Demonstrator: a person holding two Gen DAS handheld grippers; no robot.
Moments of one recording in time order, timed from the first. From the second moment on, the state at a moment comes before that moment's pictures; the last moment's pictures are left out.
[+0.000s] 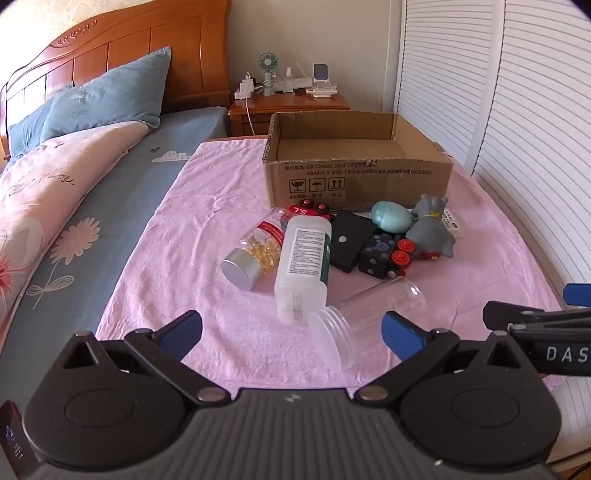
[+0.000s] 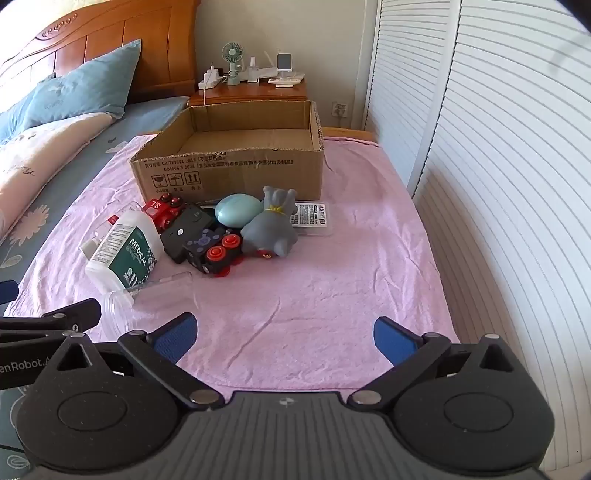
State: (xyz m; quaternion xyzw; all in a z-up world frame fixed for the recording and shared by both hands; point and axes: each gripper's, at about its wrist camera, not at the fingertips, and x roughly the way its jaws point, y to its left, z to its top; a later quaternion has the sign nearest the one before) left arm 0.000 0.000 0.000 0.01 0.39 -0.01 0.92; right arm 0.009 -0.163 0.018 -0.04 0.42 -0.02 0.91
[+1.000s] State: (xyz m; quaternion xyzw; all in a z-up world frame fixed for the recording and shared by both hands) left arm 0.001 -0.001 0.001 0.01 0.39 -0.01 0.92; right arm 0.009 -0.163 0.024 -0.03 0.41 -0.01 0.91
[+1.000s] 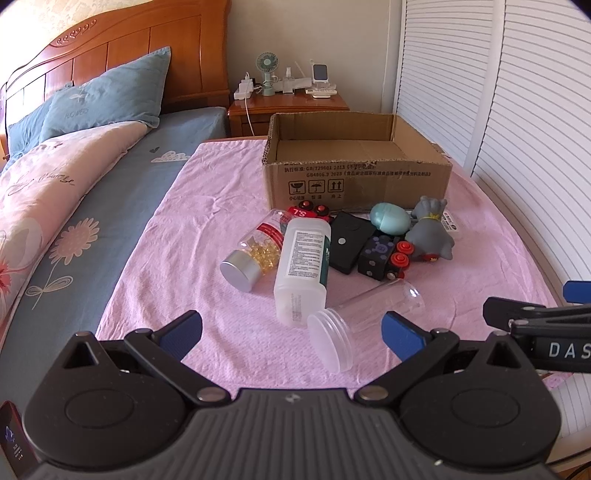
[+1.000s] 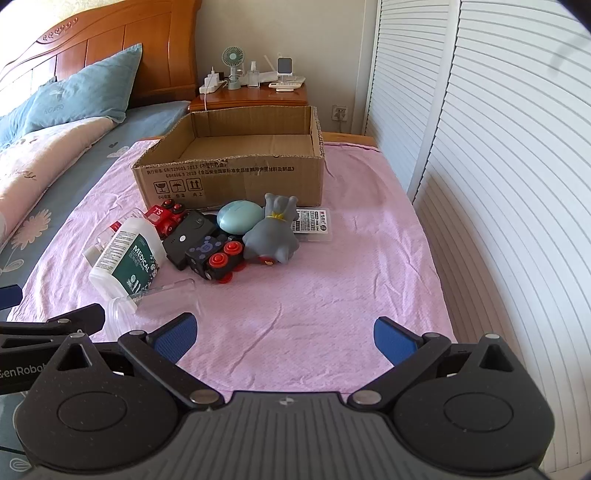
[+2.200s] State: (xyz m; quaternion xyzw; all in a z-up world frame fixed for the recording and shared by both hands) left arm 0.004 0.003 0.002 0.01 0.39 -0.01 0.92; right arm 0.011 -0.160 0.024 -0.03 0.41 -0.01 0.91
